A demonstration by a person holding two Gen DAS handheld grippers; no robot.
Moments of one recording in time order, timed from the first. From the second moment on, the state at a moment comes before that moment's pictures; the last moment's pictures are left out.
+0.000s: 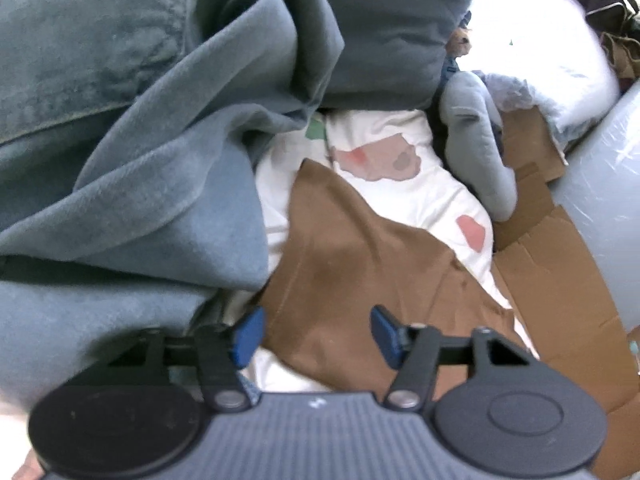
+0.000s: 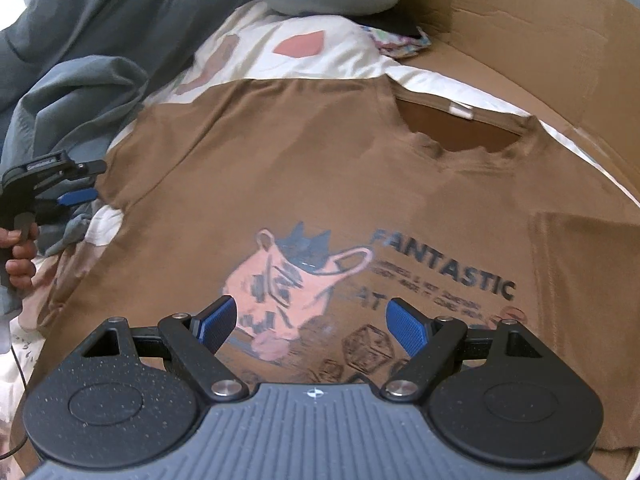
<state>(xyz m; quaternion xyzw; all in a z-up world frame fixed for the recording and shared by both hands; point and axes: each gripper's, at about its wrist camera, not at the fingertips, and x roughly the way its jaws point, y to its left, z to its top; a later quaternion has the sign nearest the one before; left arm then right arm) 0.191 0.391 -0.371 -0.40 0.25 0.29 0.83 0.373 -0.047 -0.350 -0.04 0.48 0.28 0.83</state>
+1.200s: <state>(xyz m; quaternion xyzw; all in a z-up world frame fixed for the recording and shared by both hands) 0.167 0.412 -0.394 -0.51 0.18 0.25 0.80 0.375 0.079 -0.346 -0.06 0.46 0.39 0.80</state>
